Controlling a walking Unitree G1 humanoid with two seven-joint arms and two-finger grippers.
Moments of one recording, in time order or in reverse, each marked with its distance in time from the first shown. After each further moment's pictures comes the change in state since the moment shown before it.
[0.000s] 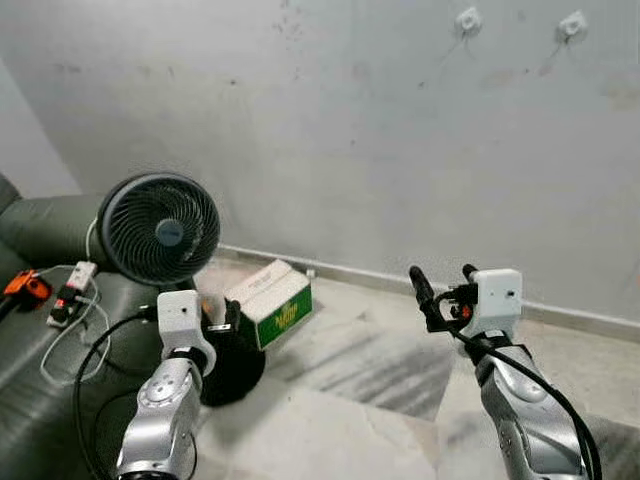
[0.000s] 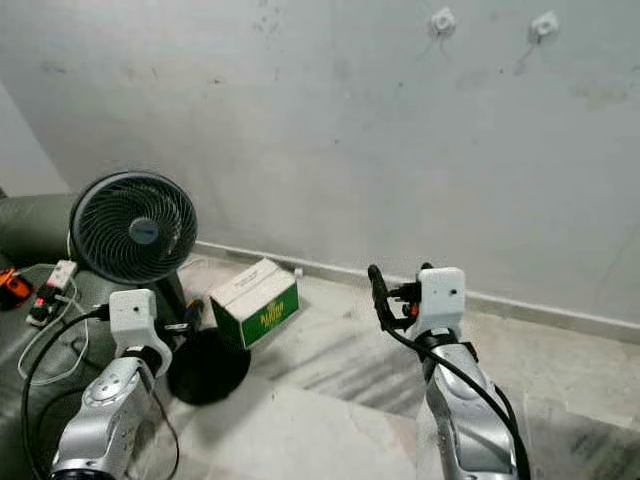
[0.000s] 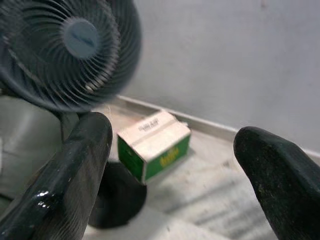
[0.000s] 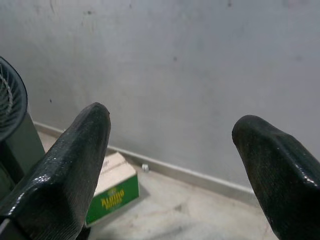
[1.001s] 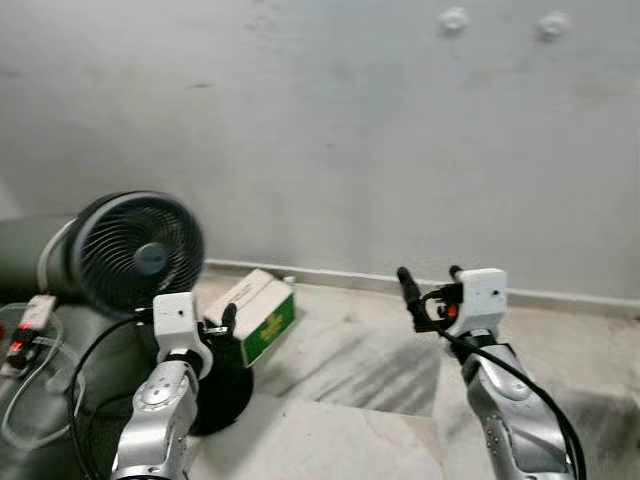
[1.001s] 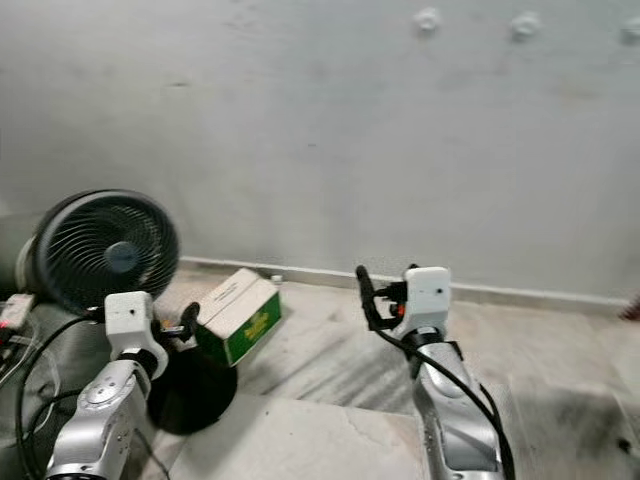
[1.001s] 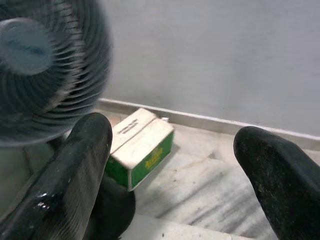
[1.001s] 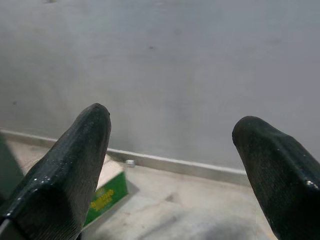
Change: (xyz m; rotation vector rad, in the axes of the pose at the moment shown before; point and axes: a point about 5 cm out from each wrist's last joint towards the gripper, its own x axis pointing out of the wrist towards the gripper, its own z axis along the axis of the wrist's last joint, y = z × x) left arm -0.002 -0.002 -0.004 -0.011 0.020 0.001; right arm 0.004 0.010 -0.002 0.008 0.026 0.018
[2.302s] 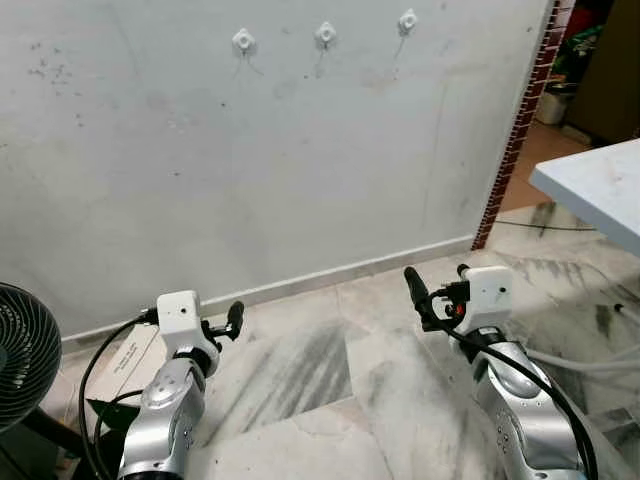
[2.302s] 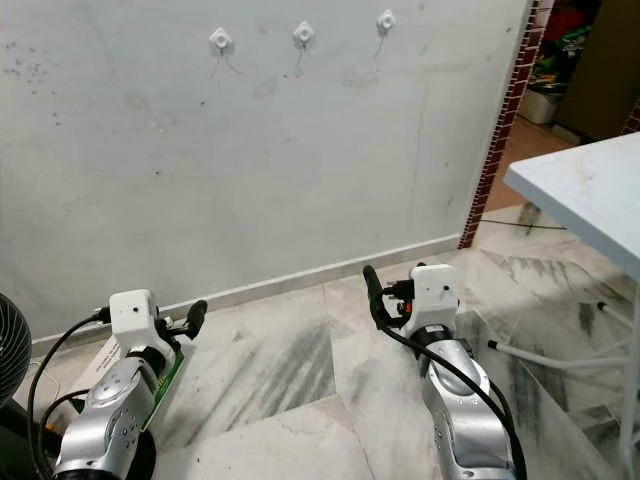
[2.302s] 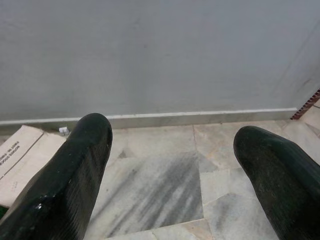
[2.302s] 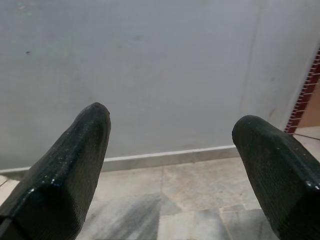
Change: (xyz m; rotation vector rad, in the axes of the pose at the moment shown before) left arm 0.002 -0.007 -0.004 -0.092 0.029 -0.016; right arm -0.001 -0.005 0.000 -0.023 0.020 -0.004
